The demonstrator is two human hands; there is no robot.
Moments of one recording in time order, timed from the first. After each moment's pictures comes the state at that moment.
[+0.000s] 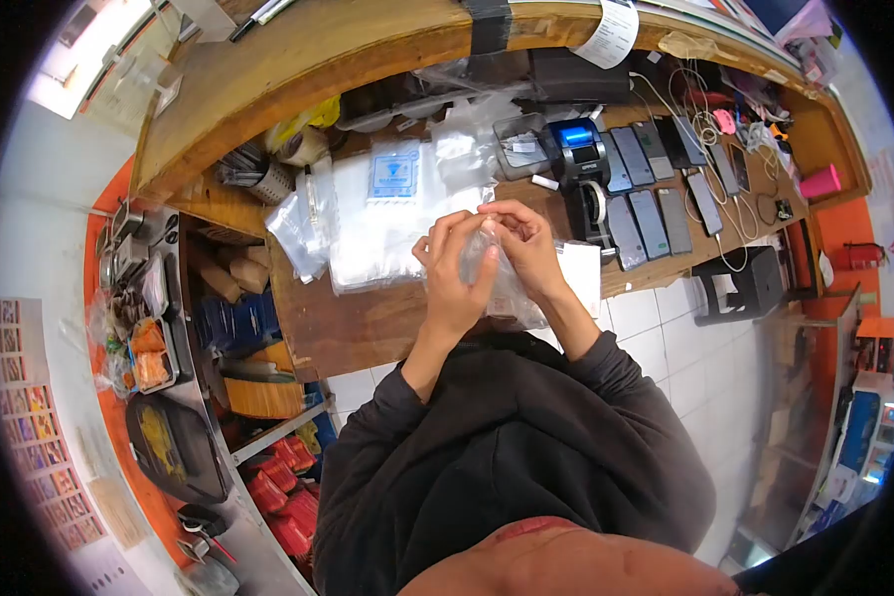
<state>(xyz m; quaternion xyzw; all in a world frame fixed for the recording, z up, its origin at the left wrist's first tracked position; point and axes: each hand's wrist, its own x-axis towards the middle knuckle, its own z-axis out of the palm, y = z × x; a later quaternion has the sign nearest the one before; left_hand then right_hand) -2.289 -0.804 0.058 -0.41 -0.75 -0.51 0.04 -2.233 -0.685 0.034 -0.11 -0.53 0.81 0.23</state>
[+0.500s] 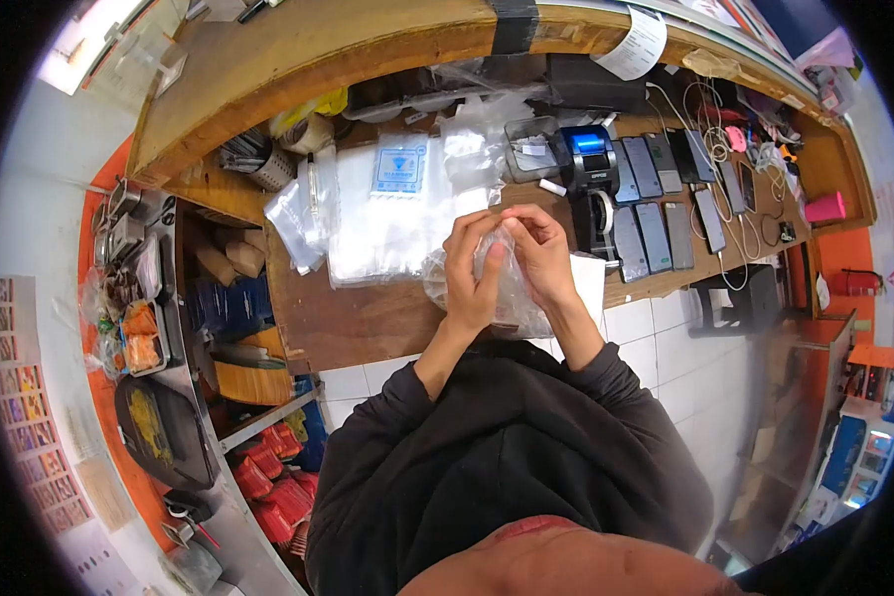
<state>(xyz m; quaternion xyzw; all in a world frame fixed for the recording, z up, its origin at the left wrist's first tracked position) -2.290 -0.780 0.030 -0.37 -0.67 -0.65 0.00 -2.236 -0.681 0.040 -0.16 -0.46 0.84 0.24</state>
